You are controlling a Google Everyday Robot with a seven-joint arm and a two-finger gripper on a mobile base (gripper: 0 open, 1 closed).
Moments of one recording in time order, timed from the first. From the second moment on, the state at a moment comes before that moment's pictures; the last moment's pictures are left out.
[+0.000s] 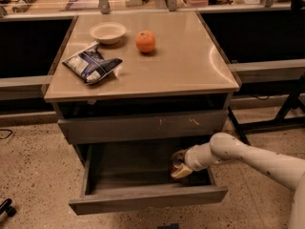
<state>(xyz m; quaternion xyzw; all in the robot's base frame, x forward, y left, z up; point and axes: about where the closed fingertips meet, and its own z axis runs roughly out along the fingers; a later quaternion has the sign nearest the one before) 0.574 -0.112 0.422 -0.65 0.67 0.16 0.31</state>
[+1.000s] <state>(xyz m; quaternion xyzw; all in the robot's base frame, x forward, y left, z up) 0.574 -0.111 0.422 -0.65 0.67 0.16 0.31</state>
